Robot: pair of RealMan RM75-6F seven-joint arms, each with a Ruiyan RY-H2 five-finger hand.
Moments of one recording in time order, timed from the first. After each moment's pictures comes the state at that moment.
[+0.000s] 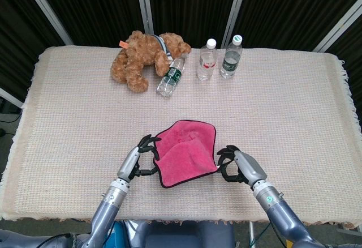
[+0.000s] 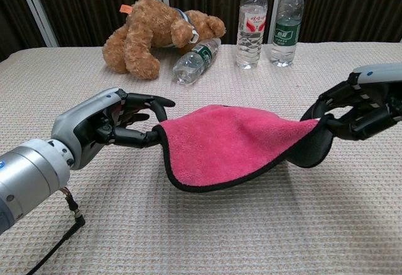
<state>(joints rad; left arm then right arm) -0.52 -1.80 -0.14 -1.69 1.16 1.21 -0.26 0.60 -1.14 0.13 -2.19 -0.80 1.00 -0.06</state>
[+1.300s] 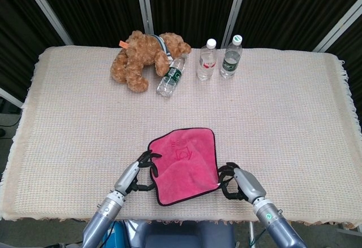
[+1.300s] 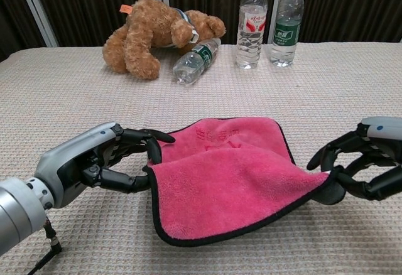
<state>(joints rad) -0.43 -1.75 -0.05 -1.70 1.29 1.12 -0.28 0.50 -1.23 0.01 -2.16 -0.94 1.03 -0.08</state>
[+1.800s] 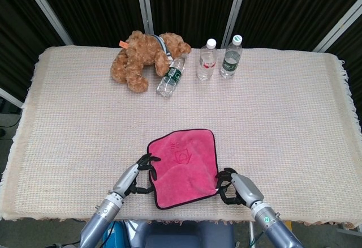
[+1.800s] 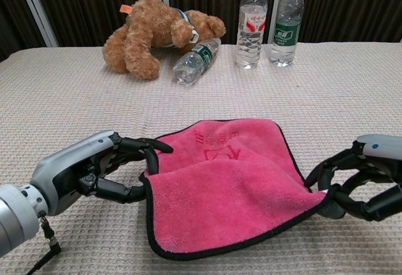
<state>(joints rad) -0.42 -1.73 -0.04 -1.71 1.29 1.09 -0.29 0.49 -1.25 -0.01 -2.15 -0.94 1.01 -0.09</state>
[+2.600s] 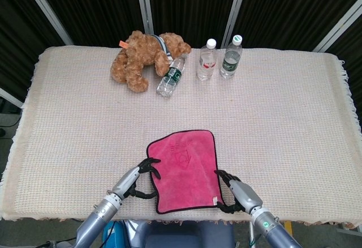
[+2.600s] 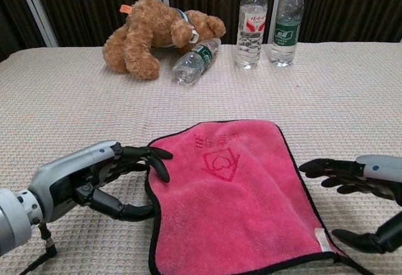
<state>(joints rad) -0.44 -1.67 -0.02 -1.71 1.33 1.00 -0.33 0.49 -1.24 -0.04 -2.16 -0.94 0.97 -0.12</state>
